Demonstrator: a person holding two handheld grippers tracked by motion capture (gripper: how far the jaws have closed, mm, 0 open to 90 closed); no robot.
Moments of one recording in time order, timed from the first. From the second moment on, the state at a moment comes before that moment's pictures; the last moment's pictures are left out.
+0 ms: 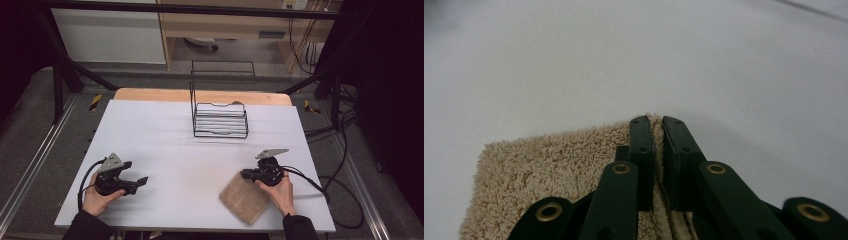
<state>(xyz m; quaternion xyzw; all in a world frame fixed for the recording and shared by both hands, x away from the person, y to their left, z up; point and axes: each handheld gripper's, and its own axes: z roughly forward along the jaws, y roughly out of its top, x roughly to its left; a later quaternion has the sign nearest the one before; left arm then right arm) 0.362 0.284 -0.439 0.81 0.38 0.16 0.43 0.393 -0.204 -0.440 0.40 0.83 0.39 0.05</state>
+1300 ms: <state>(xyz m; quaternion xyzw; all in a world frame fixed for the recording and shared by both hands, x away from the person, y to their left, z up) 0.364 0.272 -0.440 0.81 0.38 0.16 0.42 0.404 -0.247 -0.439 0.45 0.77 0.44 0.13</state>
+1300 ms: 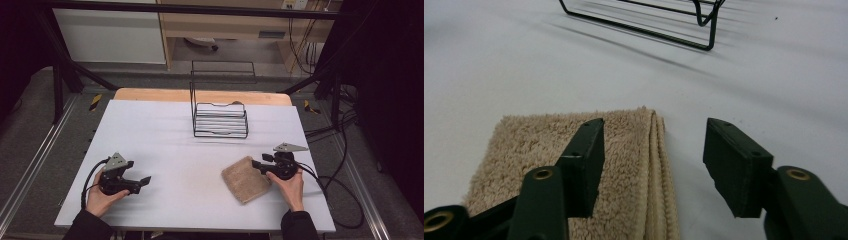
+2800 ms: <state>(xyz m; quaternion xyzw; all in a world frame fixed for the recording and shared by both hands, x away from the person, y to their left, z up) 0.391 0.120 -0.427 0.84 0.34 0.12 0.40 0.387 -0.256 -0.438 0.43 0.78 0.45 0.11</state>
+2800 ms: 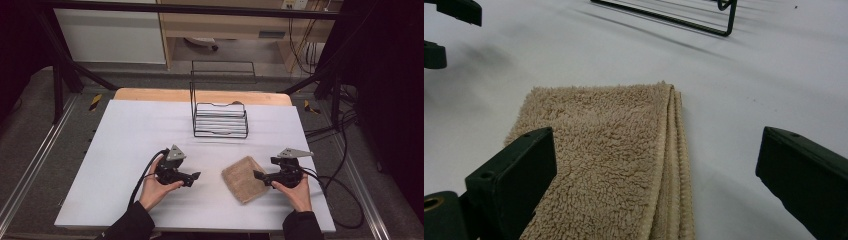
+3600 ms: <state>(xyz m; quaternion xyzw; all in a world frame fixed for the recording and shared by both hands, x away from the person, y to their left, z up) 0.406 0.056 -0.437 0.83 0.37 0.07 0.40 0.388 -0.256 -0.438 0.43 0.78 0.45 0.11</state>
